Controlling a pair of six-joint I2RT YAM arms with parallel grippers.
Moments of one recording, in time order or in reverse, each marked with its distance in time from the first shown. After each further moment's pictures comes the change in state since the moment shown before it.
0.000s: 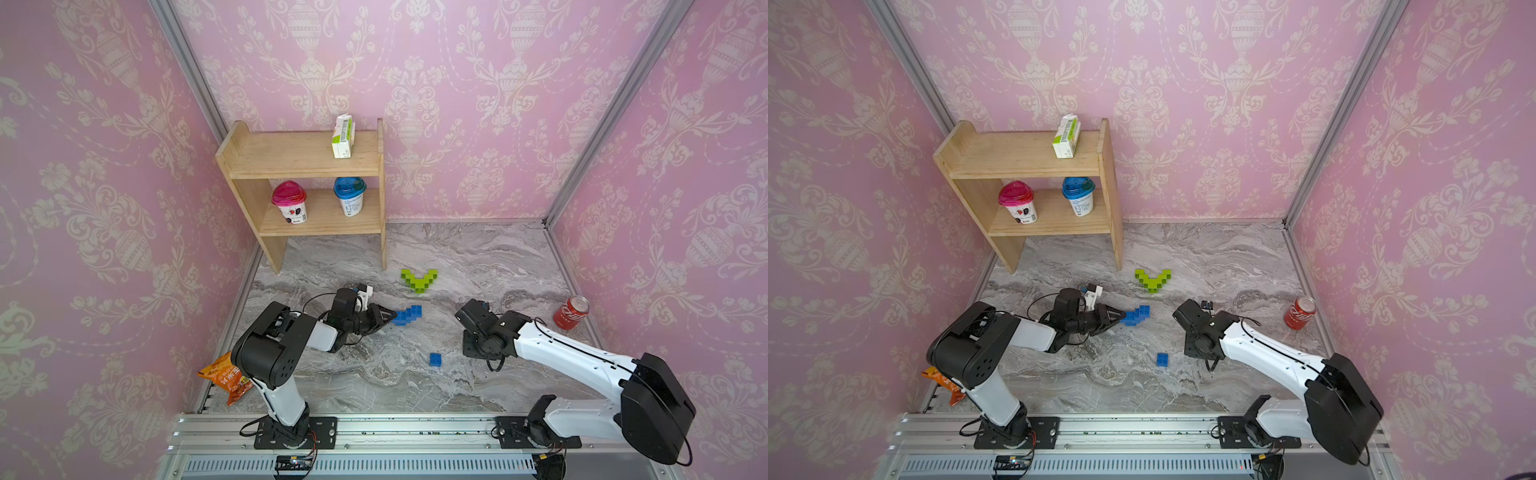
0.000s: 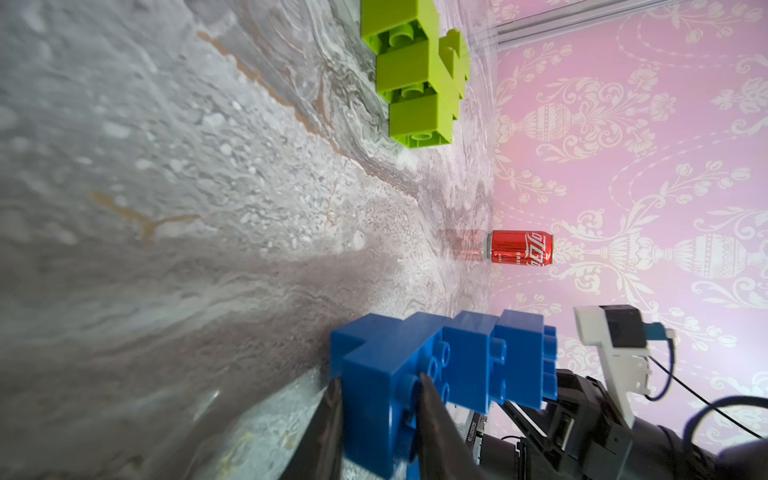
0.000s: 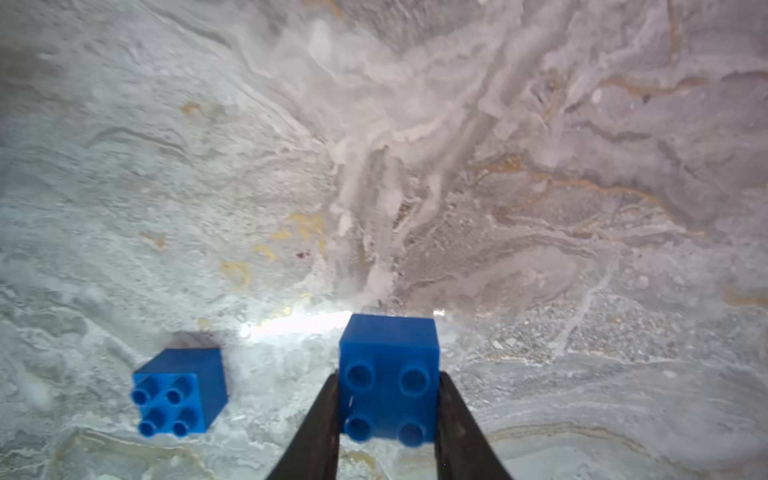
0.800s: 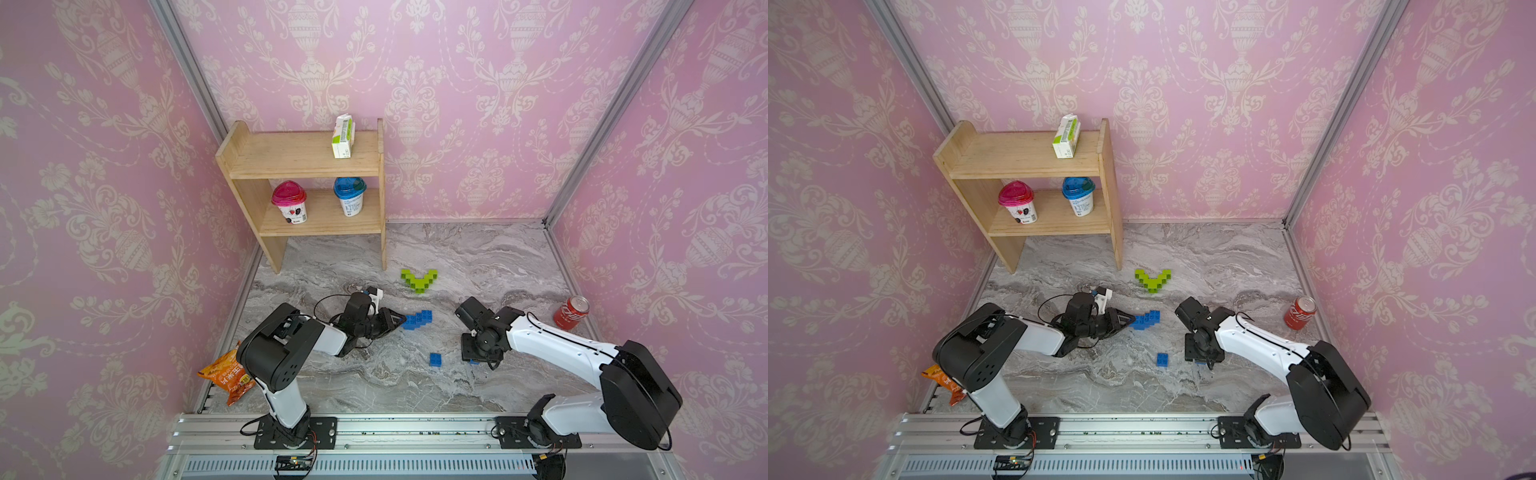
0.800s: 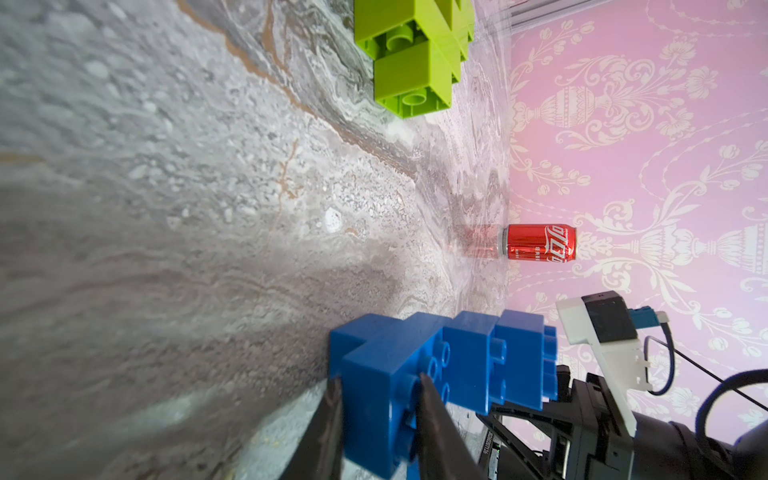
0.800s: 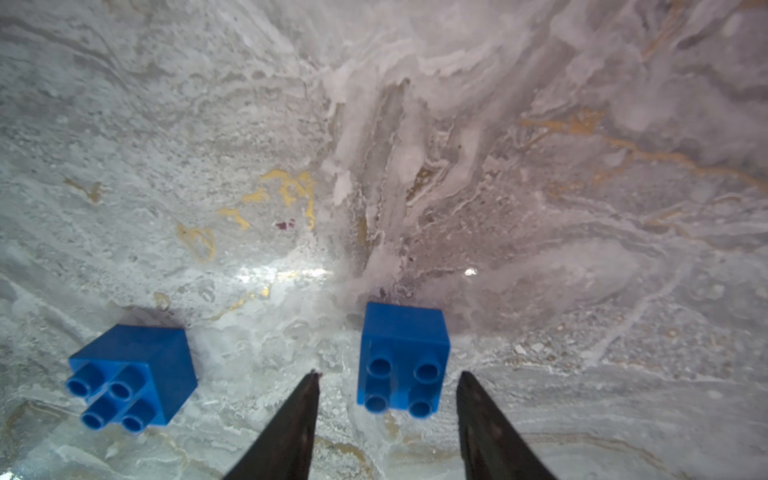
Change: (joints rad) left arm -0.117 0.006 0.019 -0.012 -0.128 -0.023; right arm -0.048 0.101 0.025 -0.004 -0.117 -0.099
